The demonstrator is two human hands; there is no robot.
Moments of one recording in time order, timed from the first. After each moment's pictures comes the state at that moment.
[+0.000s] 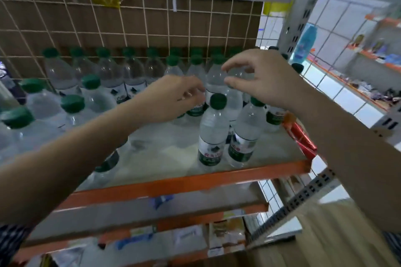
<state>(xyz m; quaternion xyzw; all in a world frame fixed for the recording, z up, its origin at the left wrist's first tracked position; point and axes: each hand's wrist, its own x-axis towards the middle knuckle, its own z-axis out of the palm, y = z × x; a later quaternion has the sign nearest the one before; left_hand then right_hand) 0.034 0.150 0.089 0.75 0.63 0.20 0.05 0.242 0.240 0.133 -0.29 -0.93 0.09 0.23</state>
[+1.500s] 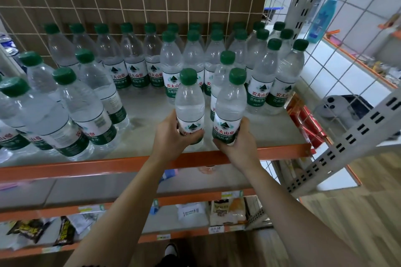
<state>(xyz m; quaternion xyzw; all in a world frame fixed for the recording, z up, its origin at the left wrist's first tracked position) 0.087 0.128 -0.080 0.47 0.71 0.50 0.16 0.269 0.219 -0.105 -0.40 -0.75 0.37 0.37</state>
